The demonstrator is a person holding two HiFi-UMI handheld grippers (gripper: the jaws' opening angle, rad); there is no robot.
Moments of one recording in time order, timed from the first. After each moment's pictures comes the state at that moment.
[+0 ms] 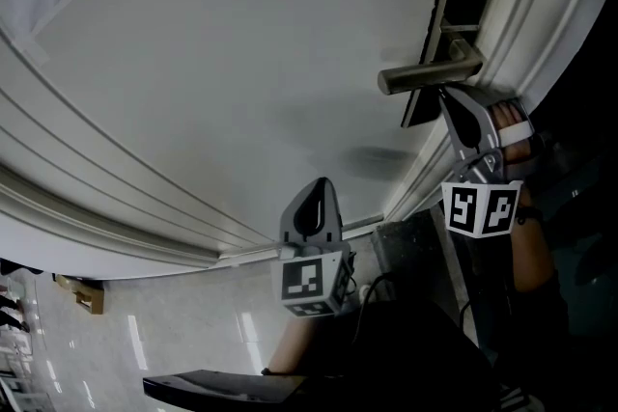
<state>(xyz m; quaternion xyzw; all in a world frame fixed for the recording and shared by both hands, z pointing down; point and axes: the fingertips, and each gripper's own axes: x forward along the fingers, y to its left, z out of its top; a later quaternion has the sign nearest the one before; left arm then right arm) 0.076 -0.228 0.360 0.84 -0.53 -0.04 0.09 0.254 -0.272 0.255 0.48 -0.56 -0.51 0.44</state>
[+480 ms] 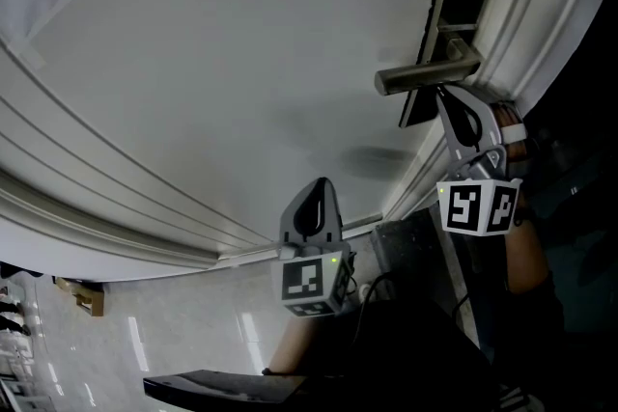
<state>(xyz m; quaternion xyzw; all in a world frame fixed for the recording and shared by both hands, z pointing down) 0.080 -0.229 0.361 0.84 -0.53 -0.04 0.10 0.255 -0.273 0.251 0.52 -0.60 -0.46 0.40</state>
